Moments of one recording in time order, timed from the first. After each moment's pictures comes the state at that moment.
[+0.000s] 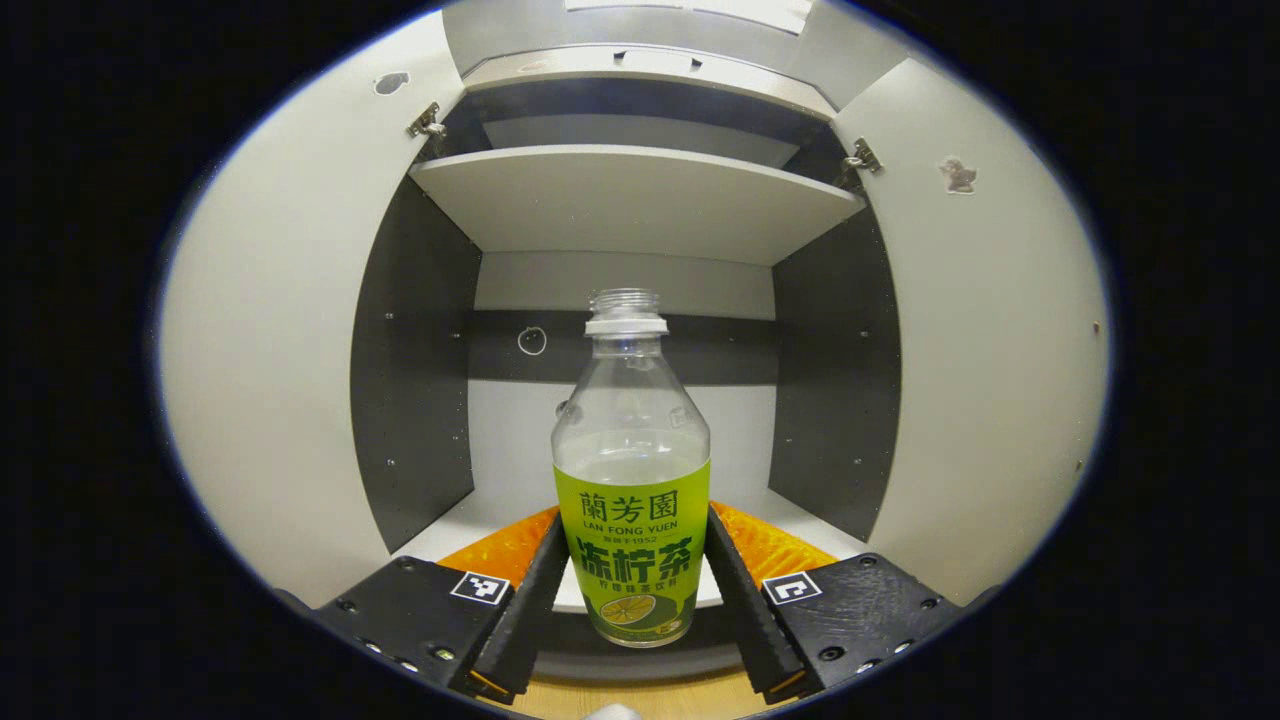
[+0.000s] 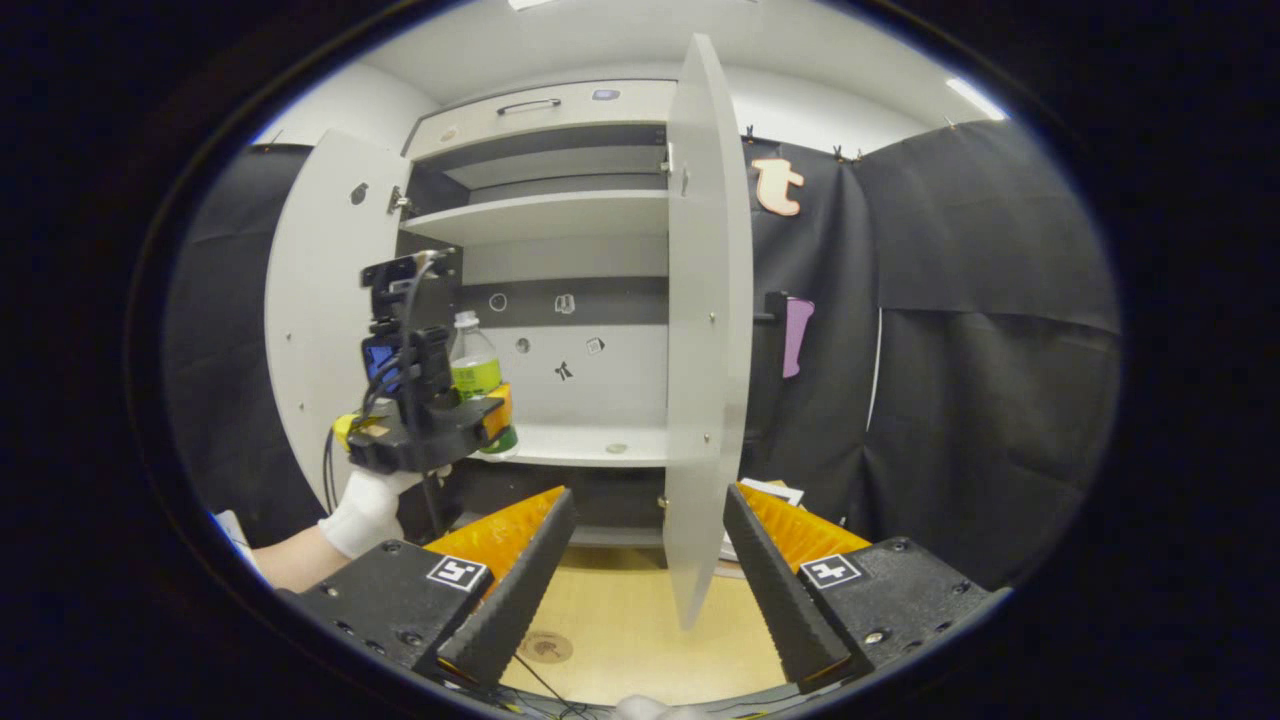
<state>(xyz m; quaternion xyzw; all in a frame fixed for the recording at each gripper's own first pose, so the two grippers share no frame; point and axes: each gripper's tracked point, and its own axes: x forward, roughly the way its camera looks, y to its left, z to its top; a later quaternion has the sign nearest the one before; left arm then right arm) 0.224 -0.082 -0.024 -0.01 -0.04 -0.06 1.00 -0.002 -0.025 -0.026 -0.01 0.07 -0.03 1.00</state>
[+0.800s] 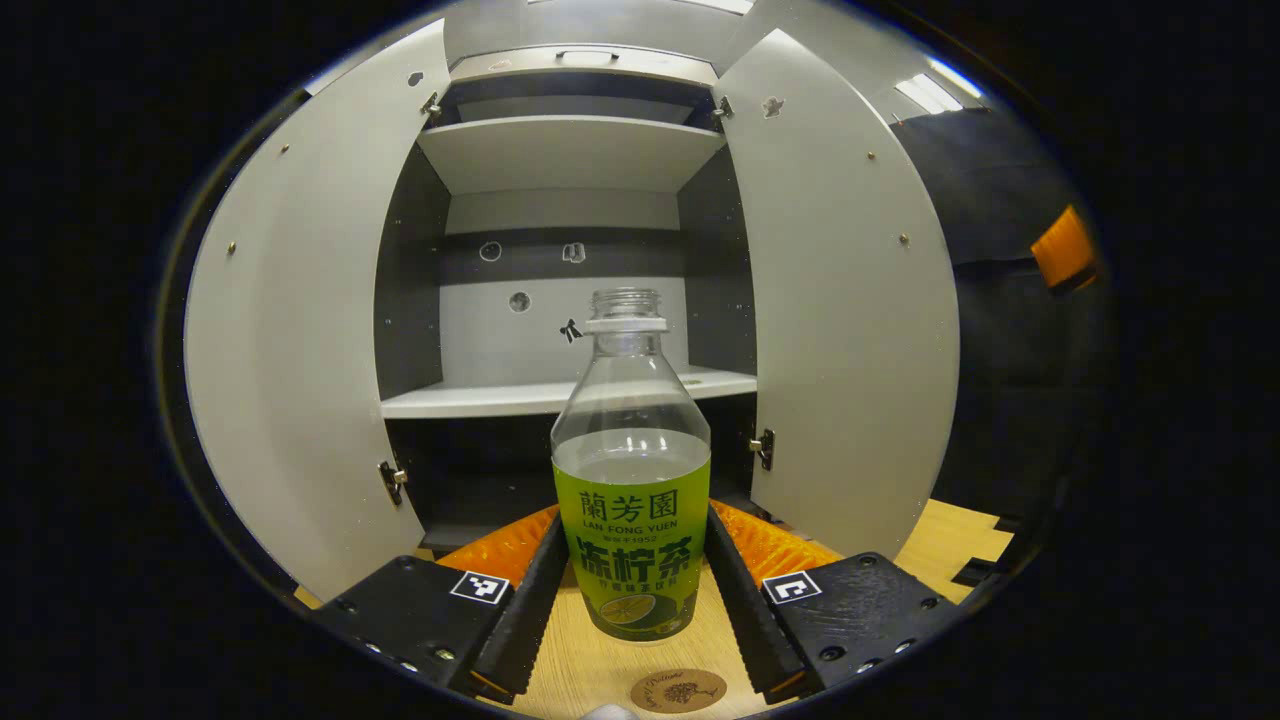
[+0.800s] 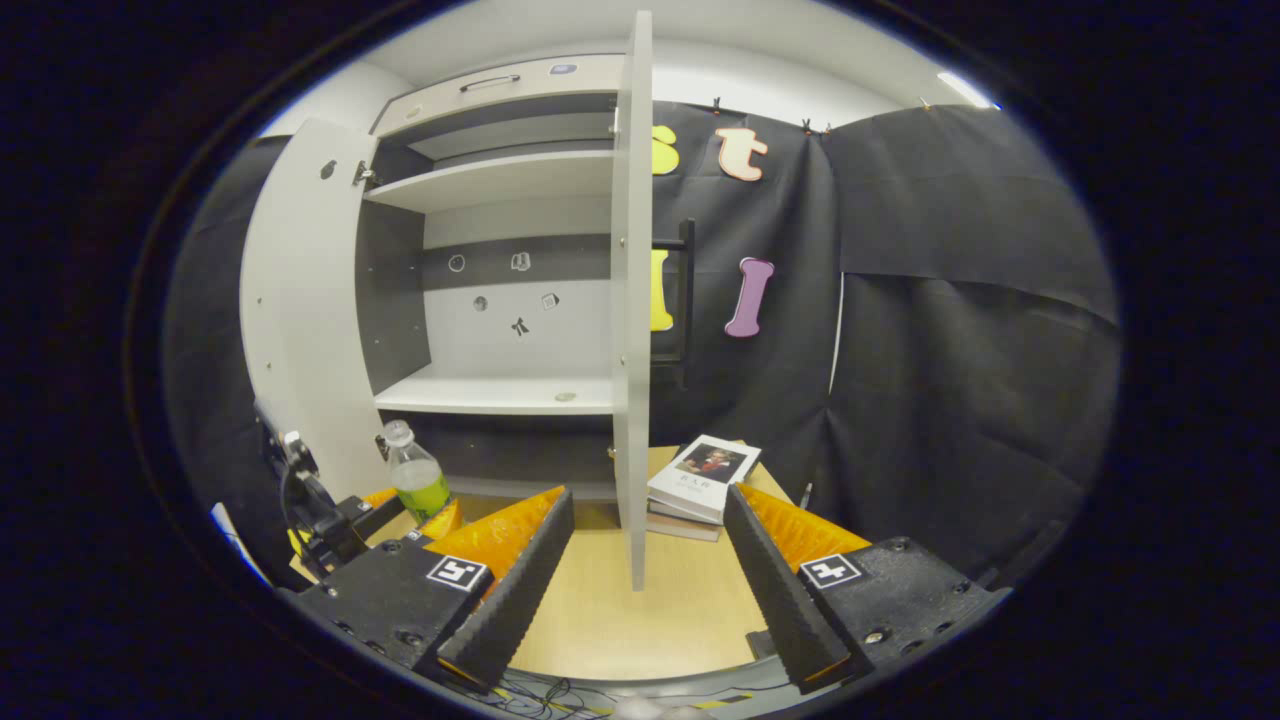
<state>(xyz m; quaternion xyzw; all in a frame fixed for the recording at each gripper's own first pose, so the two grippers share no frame) 0.094 -0.124 -0.208 0.03 0.02 -0.14 0.99 -0.028 -0.078 -0.068 -0.01 0.12 -0.08 0.99</state>
